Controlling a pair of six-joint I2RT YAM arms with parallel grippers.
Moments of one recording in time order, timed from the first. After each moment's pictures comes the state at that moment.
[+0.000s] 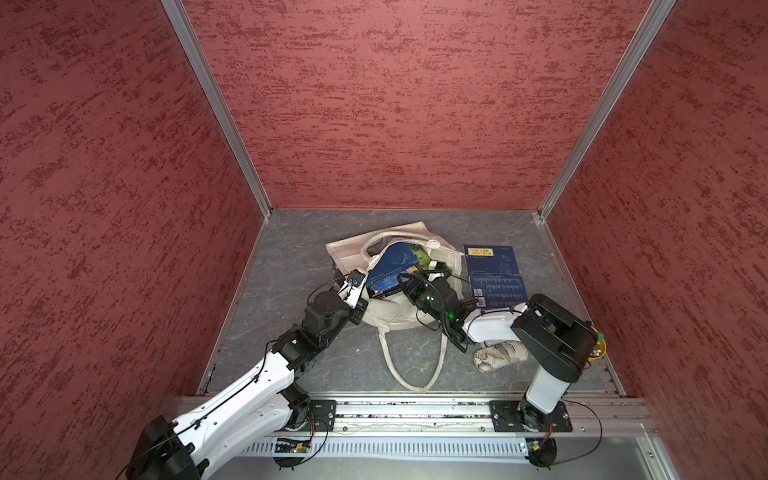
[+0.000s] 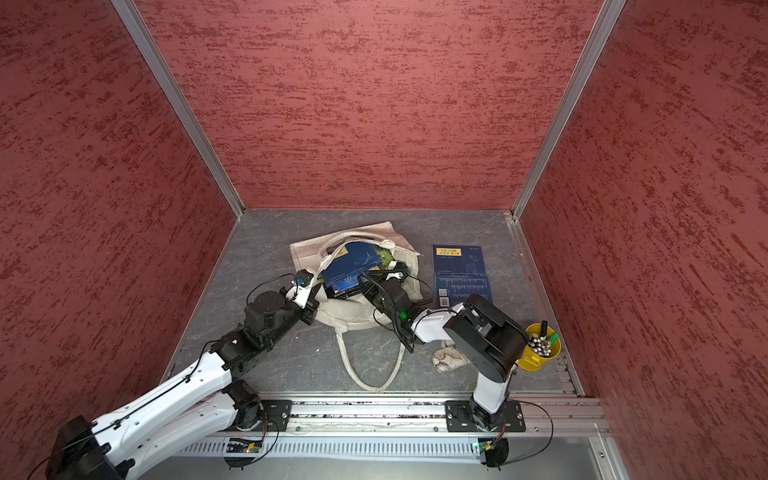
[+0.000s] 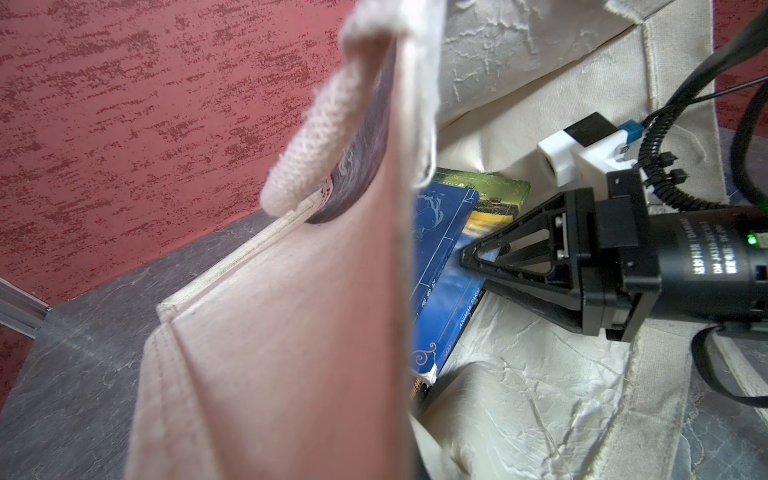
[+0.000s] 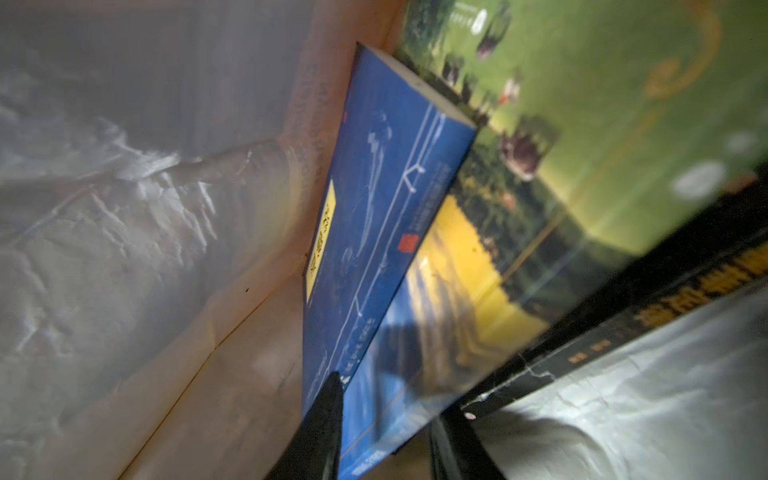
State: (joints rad) left arm -0.66 0.81 0.47 0.04 -0.21 0.12; right arm 0.79 1.78 0.71 0.82 0.12 1.35
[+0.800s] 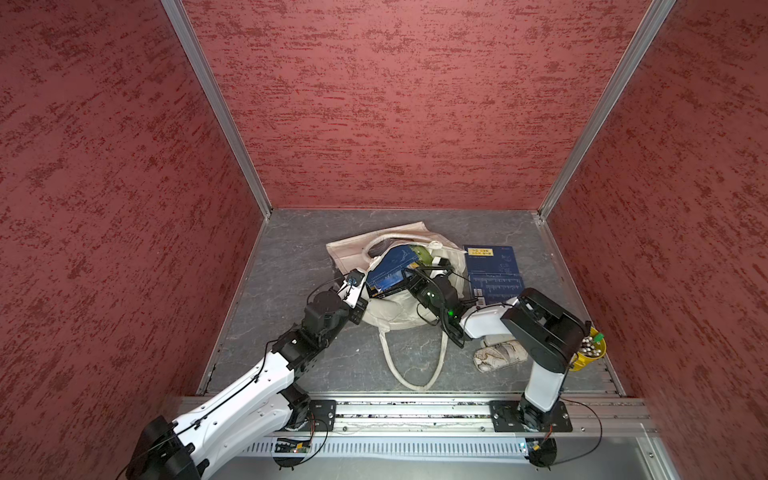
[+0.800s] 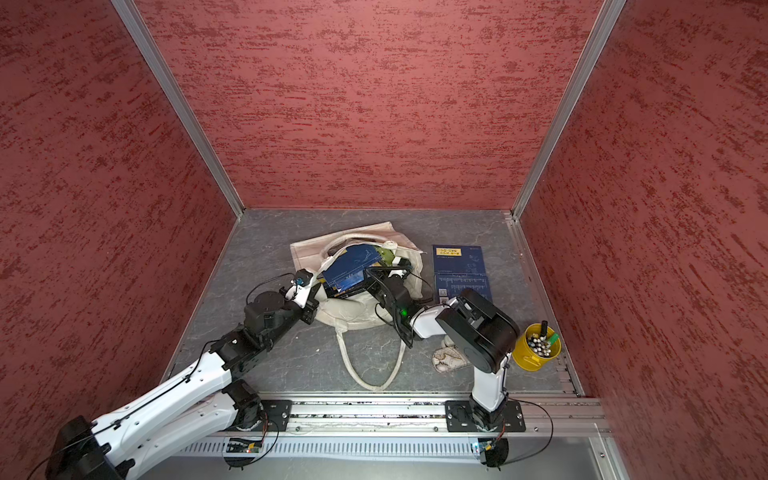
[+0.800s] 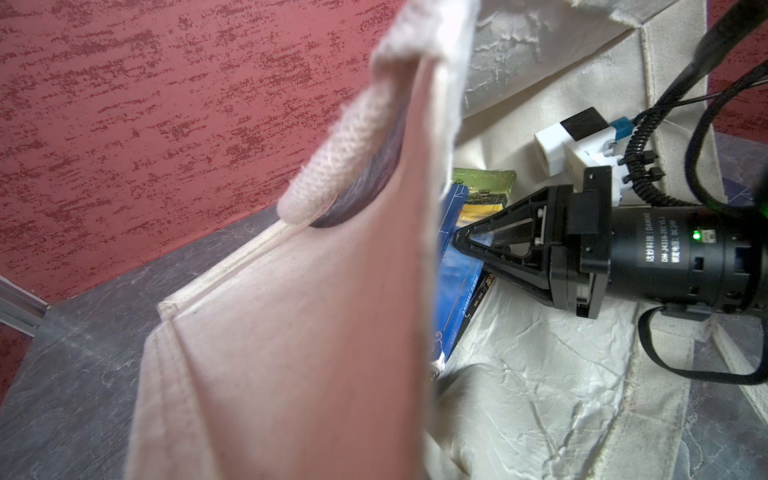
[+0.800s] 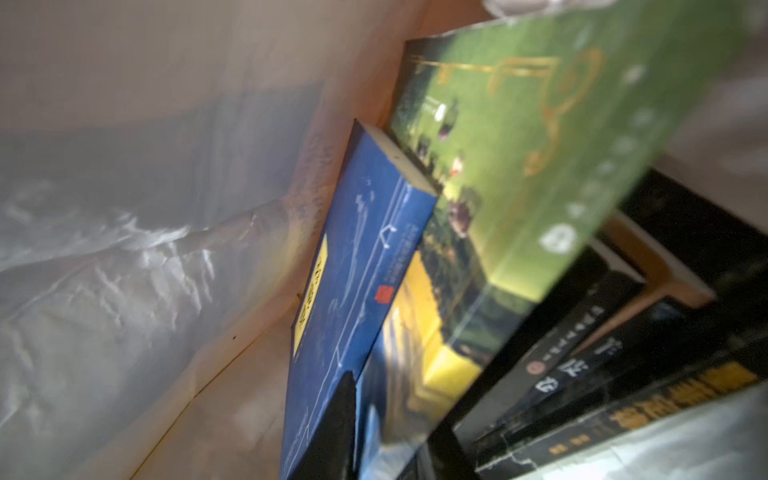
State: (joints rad) left arm -0.65 0.81 0.47 0.05 -0.21 0.11; right arm 0.75 1.84 0.73 0.91 0.17 1.29
